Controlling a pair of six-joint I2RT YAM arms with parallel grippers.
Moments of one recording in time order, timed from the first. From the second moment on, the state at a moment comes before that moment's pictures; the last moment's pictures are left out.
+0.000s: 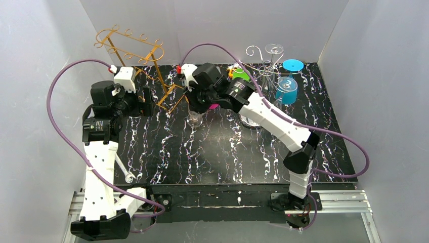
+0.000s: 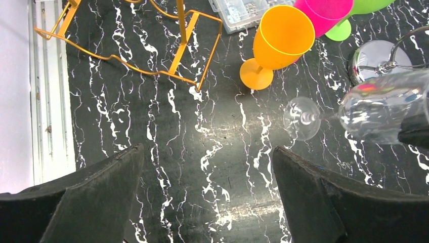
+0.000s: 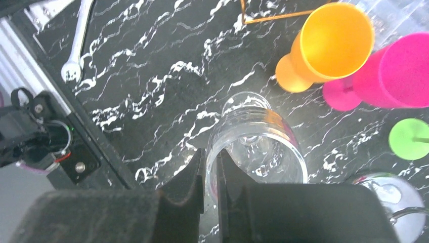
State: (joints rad) left arm 0.05 0.99 1.33 -0.85 0.24 0.06; right arm 1.01 1.88 2.16 -0.93 -0.02 0.08
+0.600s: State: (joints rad) left arm 0.05 1.00 1.33 -0.85 0.29 0.04; right arm 1.02 1.87 1.98 -0.94 -0.11 0.13
